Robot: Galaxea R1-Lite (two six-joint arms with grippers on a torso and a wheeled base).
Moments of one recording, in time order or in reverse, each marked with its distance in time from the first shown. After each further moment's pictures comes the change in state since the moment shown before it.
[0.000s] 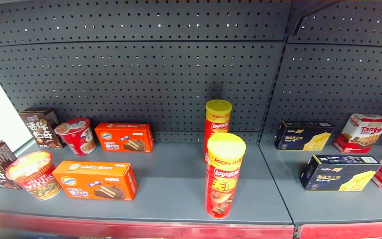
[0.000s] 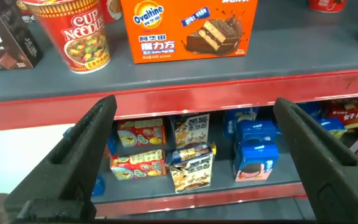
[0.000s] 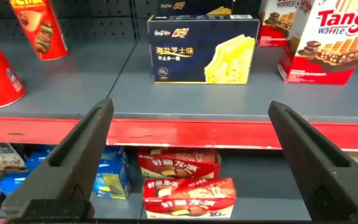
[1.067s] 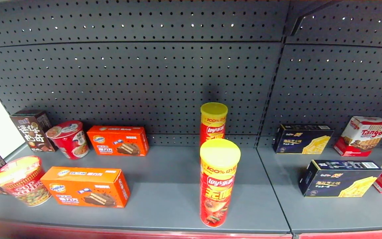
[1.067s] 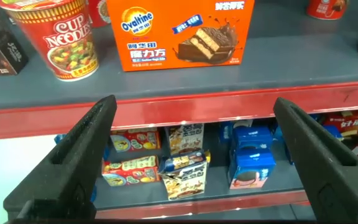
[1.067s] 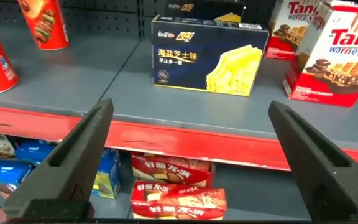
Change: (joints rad) left arm -0.001 0.002 0.000 -0.002 0.003 -0.016; right arm 0.000 0.000 0.000 0.001 0.063 -0.067
